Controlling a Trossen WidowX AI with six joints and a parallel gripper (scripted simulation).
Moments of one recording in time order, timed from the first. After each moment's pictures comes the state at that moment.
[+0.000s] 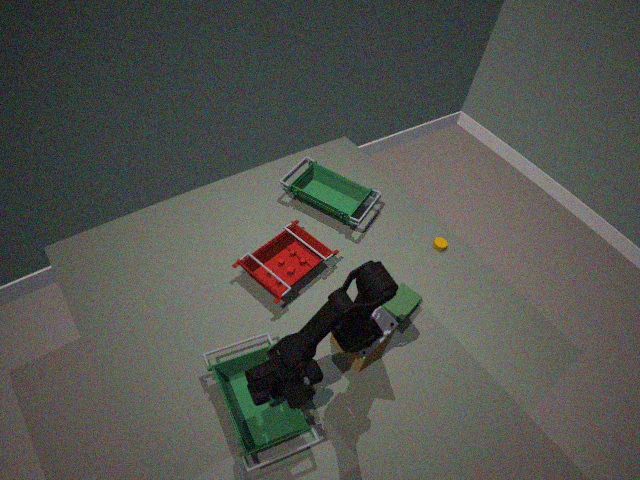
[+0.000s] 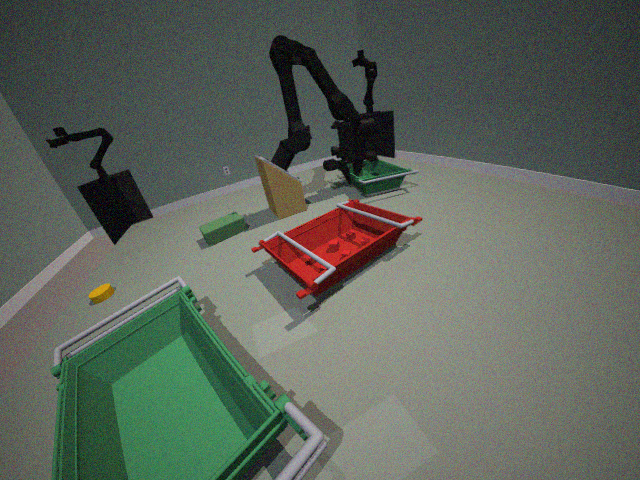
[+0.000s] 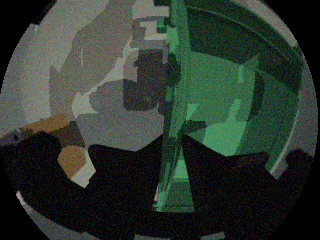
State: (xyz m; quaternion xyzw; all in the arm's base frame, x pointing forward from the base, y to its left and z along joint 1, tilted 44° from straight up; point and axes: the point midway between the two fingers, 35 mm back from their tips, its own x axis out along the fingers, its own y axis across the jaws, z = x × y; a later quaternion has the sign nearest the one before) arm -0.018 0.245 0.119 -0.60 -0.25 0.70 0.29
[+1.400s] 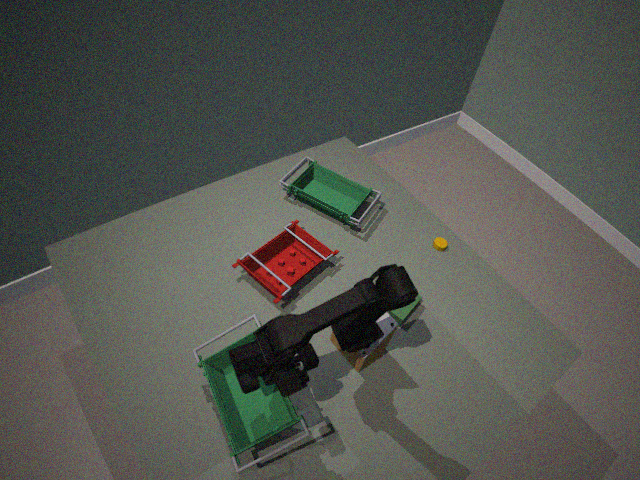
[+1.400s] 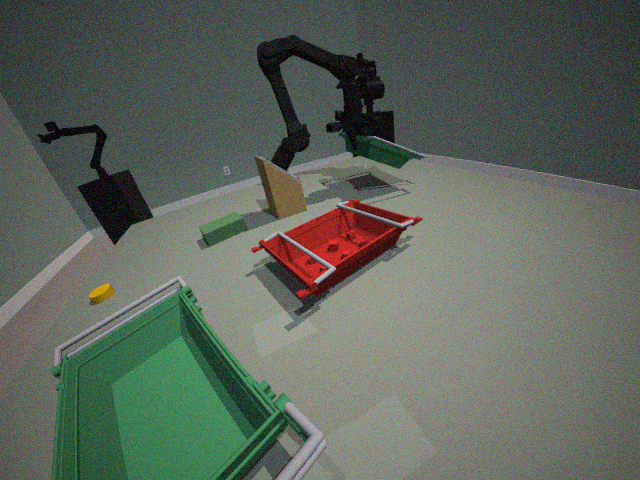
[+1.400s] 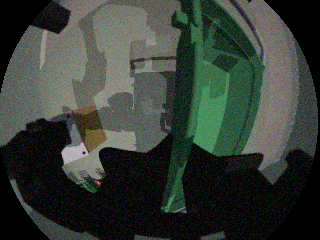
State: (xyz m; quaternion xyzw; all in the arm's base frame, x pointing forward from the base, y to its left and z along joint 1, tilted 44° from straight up) arm -0.005 0.184 0.226 -0.61 -0.24 0.70 0.28
